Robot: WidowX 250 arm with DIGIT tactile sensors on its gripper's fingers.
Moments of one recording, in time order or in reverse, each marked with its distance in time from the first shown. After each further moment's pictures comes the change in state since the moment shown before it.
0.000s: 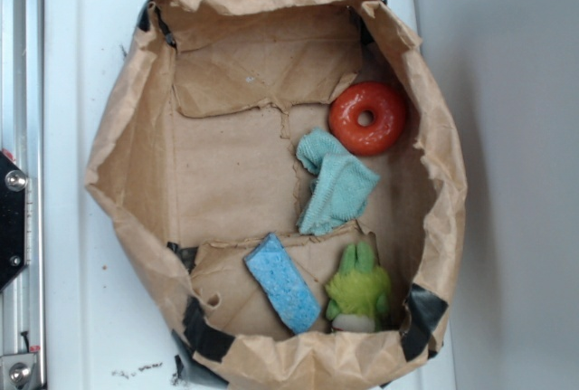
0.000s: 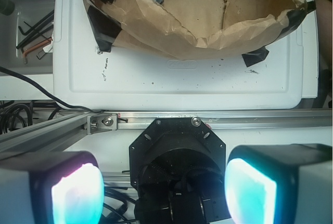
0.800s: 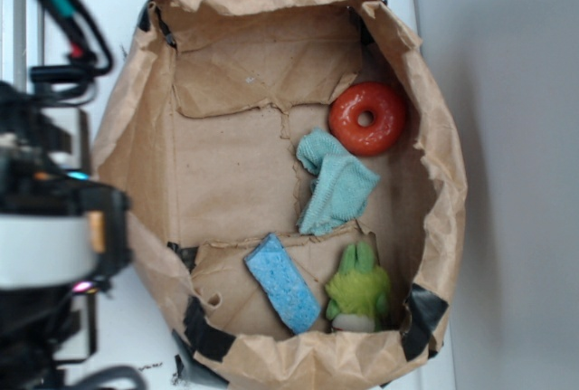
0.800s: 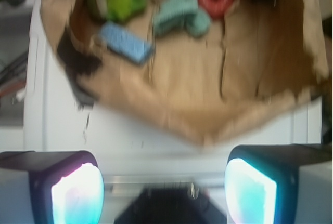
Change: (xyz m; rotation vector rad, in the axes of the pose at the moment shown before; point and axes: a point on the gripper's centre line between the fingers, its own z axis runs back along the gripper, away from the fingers) arm 0.076 -0.004 -0.051 0.074 -0.127 -0.064
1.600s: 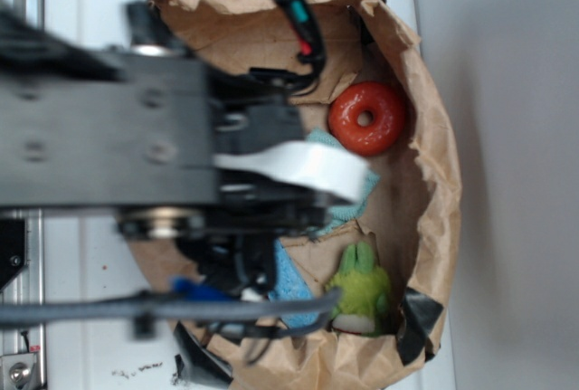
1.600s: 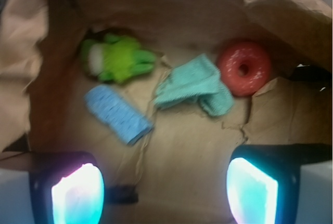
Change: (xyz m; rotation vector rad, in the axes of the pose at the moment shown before) arm 0.064 0.034 -0.071 -0.019 -0.075 -0.078
